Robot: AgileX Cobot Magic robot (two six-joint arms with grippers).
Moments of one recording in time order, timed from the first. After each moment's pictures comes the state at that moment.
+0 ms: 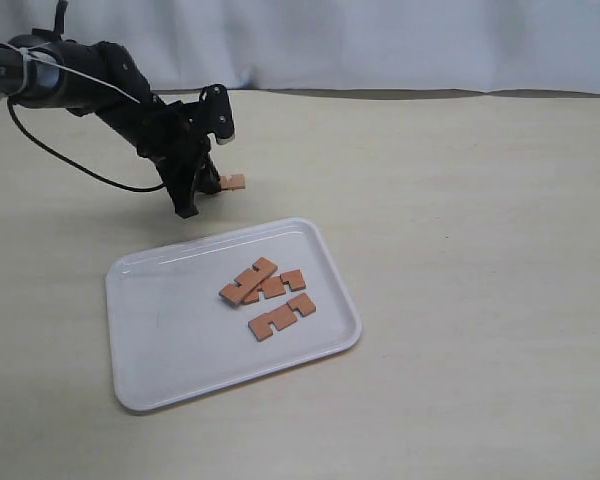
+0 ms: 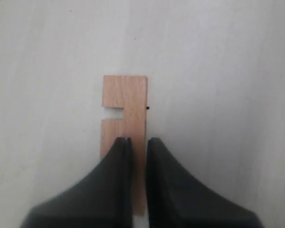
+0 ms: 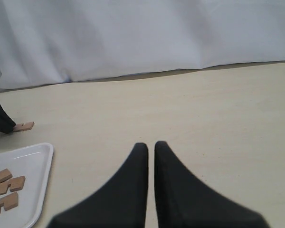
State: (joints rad) left arm -0.27 2.34 -1.67 -0.50 0.66 1.52; right arm -0.21 0.00 0.00 0.01 0.27 0.12
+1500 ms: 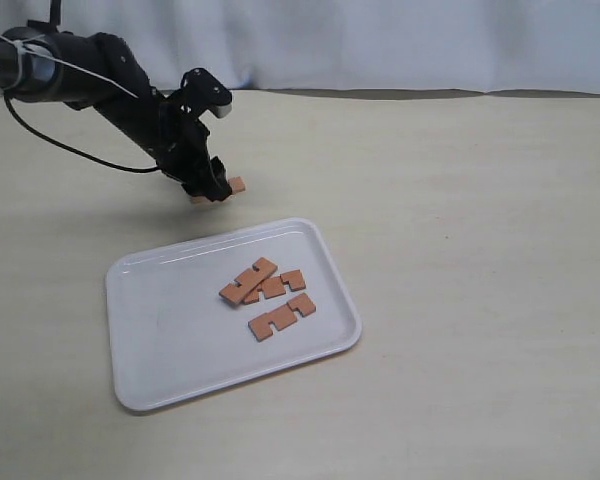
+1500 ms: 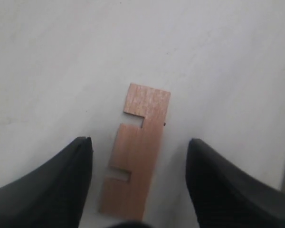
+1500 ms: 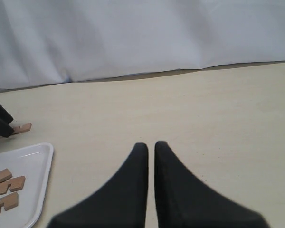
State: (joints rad) left arm -0.27 2.32 -1.67 -0.51 0.68 1.06; right arm -0.21 0.00 0.00 0.01 0.27 0.12
